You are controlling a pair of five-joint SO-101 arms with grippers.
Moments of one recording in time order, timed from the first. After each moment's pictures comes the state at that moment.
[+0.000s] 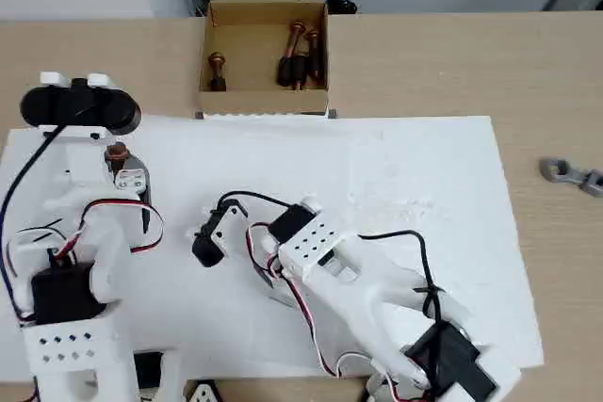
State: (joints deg) left arm -11.3 -57.2 37.6 69.9 -3.6; right arm -46.9 -6.8 35.6 69.6 22.0
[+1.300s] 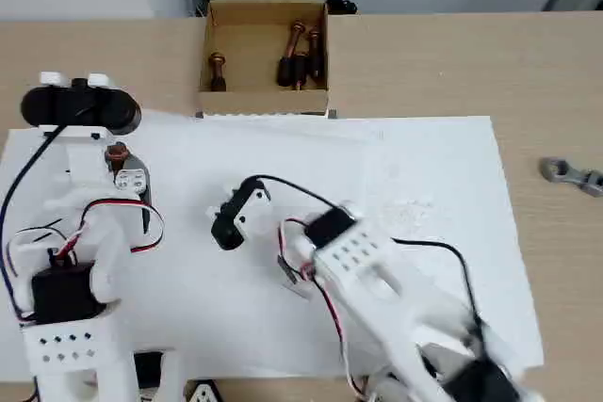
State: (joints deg) left arm -11.3 -57.2 37.6 69.9 -3.6; right arm -41.7 -24.8 41.2 69.8 22.0
